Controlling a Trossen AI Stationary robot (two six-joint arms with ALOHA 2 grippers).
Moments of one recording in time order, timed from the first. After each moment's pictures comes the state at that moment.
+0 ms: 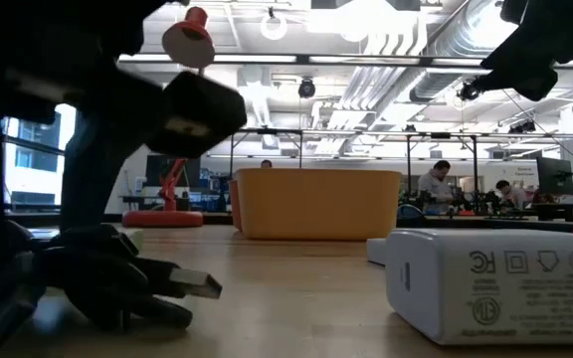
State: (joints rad) left arm -0.46 2.02 1.32 -0.54 0.07 0.12; right arm 0.21 0.48 0.54 -0.59 0.34 0.52
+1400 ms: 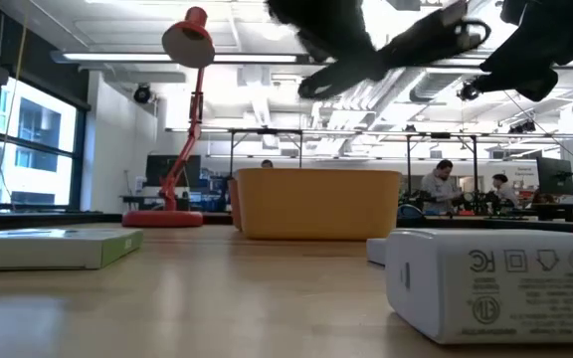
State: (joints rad) left arm -0.17 2.02 1.72 -0.65 -0.05 0.09; right arm 0.21 0.48 0.54 -0.60 0.36 0.52
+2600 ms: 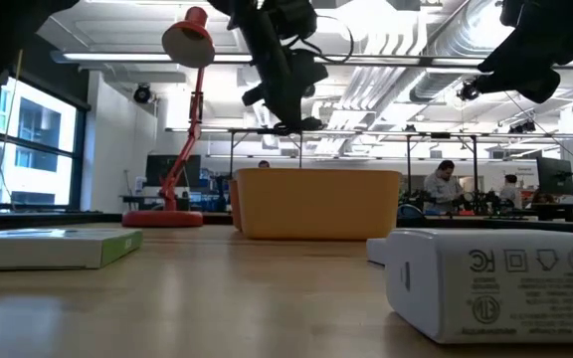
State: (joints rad) left arm 0.50 2.01 1.92 -0.91 -0.23 -0.19; right arm 0.21 0.48 0.54 -0.60 0.38 0.58
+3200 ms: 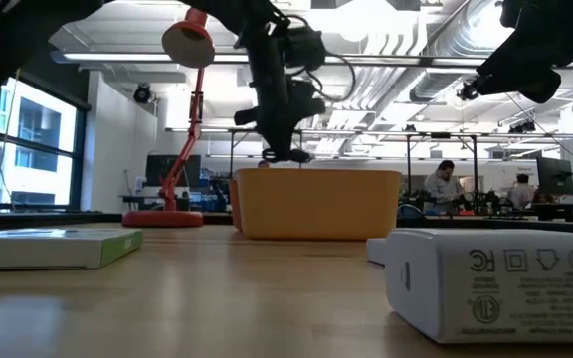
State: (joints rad) left arm 0.50 2.11 1.92 -1.03 -0.26 -0.30; right arm 0.21 0.48 0.54 -0.61 0.41 0.59
